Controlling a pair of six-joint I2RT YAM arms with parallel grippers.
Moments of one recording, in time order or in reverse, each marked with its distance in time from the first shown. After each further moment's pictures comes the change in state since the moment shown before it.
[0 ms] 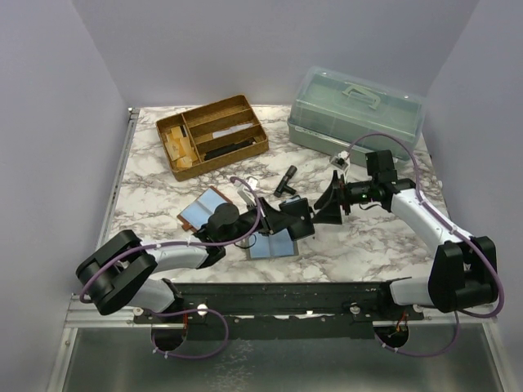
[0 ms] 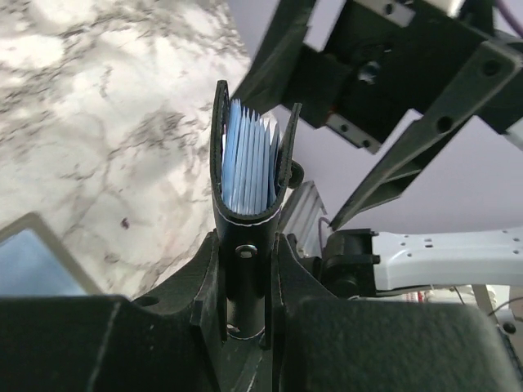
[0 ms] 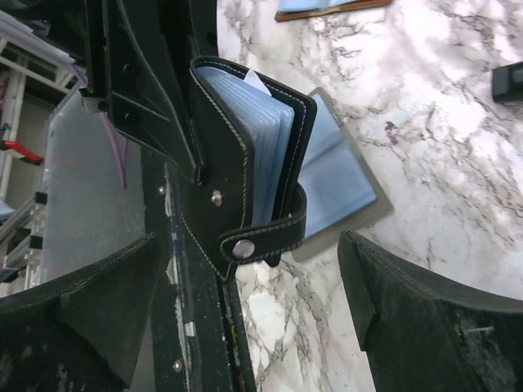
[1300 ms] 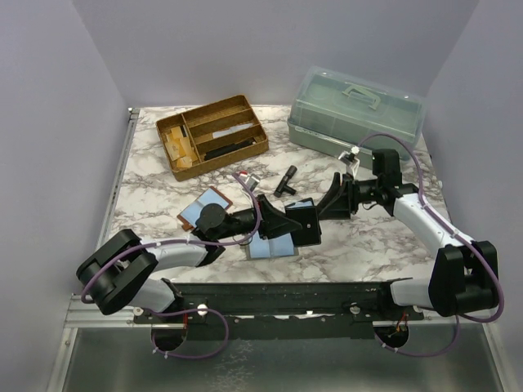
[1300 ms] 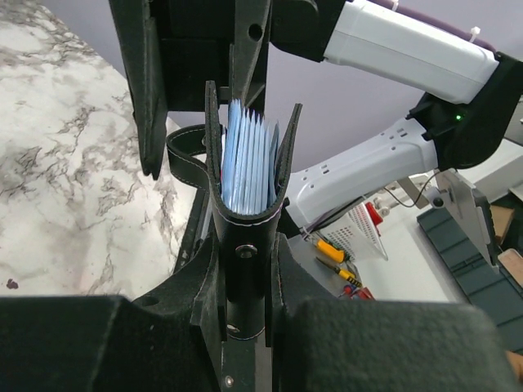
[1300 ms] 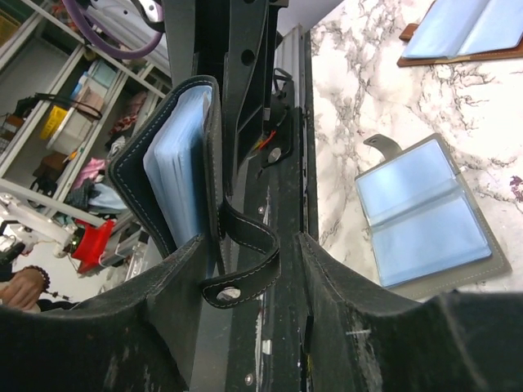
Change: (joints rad) left arm 0.034 0.010 0.015 0.331 0.355 0.048; right arm -0.032 -0.022 -0.050 0.200 -0.332 0.255
